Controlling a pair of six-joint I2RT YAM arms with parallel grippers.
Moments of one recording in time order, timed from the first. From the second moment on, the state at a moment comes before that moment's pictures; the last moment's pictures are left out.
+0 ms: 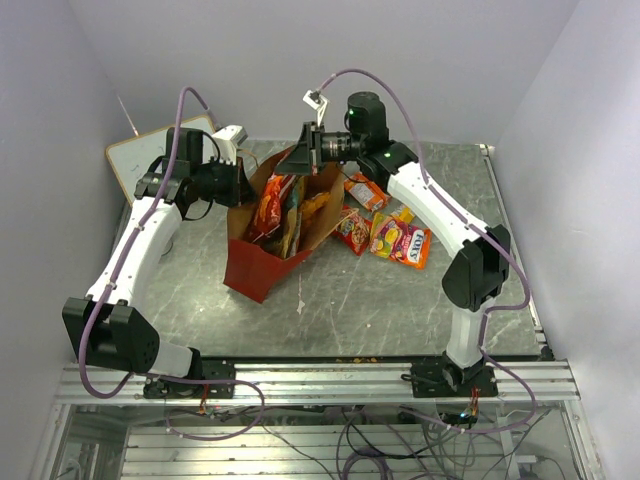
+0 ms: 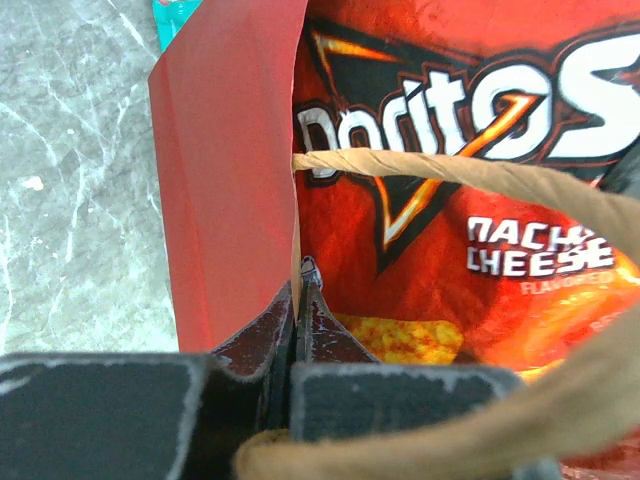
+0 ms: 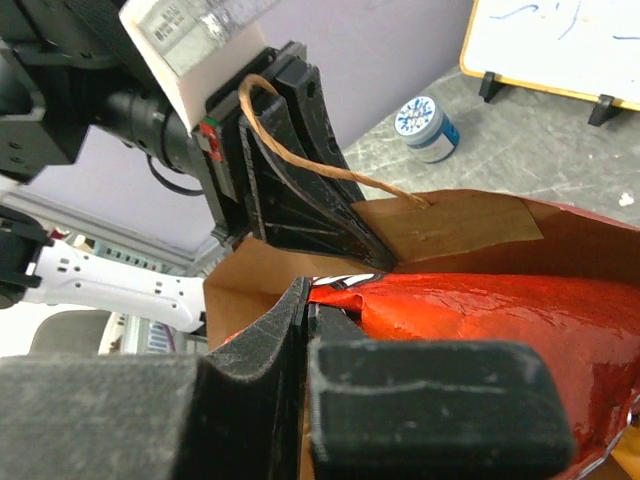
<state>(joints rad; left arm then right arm) -0.17 1.40 1.38 -0.66 0.55 -0.03 0.57 1.93 1.91 -0.18 -0.91 0.52</state>
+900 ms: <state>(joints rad) -0.17 1.40 1.38 -0.65 0.55 -0.03 0.61 1.92 1.85 -0.36 -0.74 0.23</state>
